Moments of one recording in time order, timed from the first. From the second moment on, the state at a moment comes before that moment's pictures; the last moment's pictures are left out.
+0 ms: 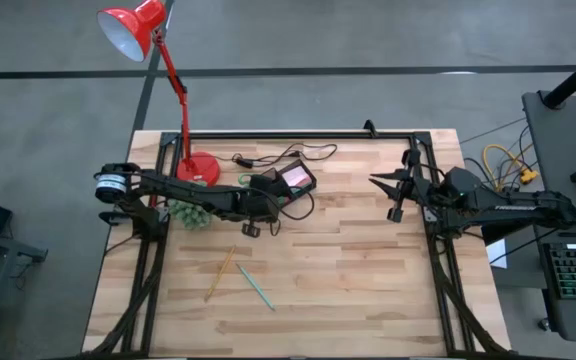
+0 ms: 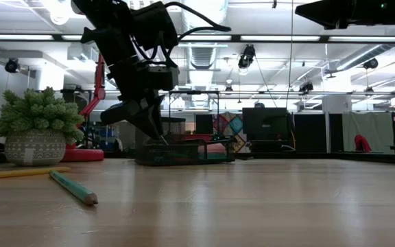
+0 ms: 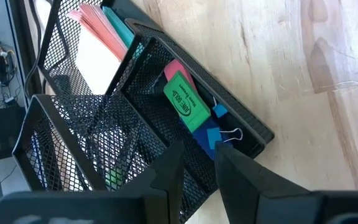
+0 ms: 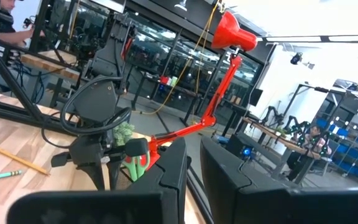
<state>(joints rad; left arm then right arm) 0.02 1.64 0.99 -0.43 -0.45 0.43 -0.08 0.47 0.35 0.28 0.13 -0.44</state>
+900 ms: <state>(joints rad) -0.15 1.64 1.04 -0.49 -0.42 0.35 -0.08 0.47 0.35 0.27 0.13 -0.44</state>
